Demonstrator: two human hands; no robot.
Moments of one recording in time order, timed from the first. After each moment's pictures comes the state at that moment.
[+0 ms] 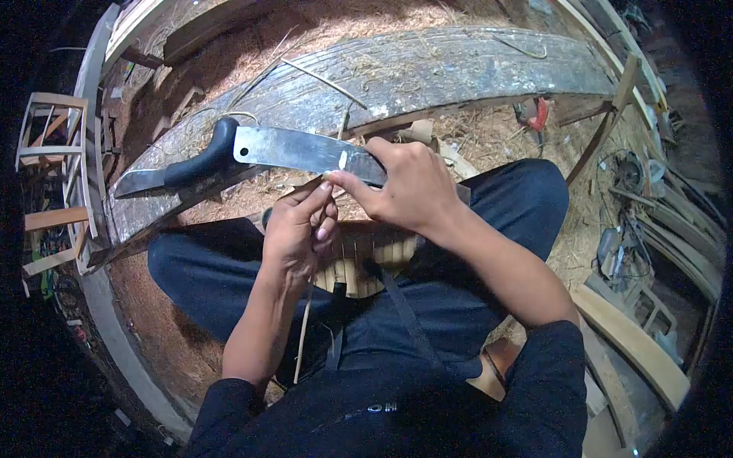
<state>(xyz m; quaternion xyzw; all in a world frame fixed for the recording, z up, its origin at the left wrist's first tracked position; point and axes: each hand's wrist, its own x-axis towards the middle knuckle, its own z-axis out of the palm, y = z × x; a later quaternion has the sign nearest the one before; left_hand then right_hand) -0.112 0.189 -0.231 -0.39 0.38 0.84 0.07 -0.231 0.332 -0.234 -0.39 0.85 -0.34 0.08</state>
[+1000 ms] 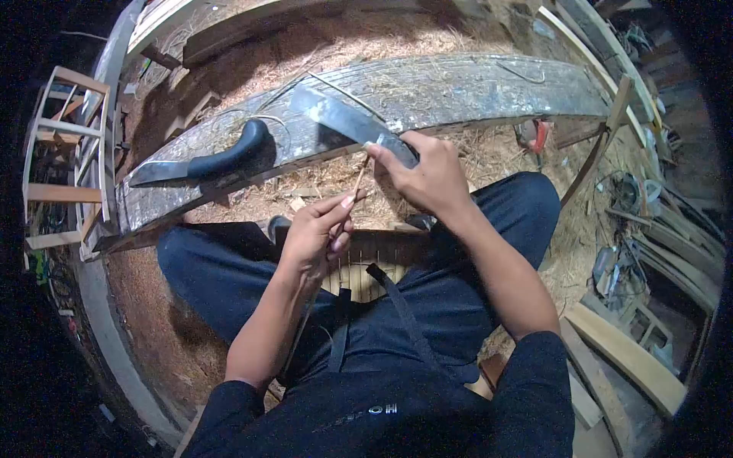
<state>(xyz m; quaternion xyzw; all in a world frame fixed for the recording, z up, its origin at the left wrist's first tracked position) -0.099 0.188 -0.232 -0.36 0.40 0.84 0.11 -0.243 0.332 -0.227 -0.27 0.88 -0.38 0.07</state>
